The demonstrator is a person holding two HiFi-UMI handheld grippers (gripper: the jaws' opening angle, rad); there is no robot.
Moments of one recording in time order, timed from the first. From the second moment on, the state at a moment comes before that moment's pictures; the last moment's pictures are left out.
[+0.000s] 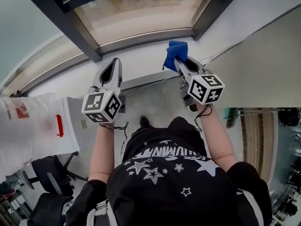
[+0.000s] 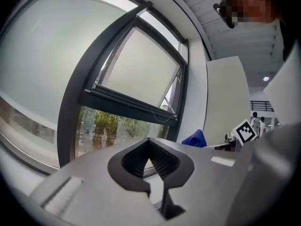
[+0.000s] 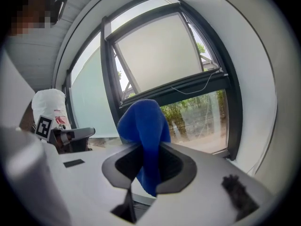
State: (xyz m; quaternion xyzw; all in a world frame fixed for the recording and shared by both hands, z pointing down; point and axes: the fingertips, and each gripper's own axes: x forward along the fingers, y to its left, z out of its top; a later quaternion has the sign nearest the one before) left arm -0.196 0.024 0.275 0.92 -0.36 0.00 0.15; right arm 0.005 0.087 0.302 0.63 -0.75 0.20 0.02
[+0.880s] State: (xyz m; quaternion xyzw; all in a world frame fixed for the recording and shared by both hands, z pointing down) left arm -0.052 -0.041 0.270 0.88 -0.46 0.03 0.12; right arm 0.135 -0.040 0.317 0.52 -0.83 0.20 0.01
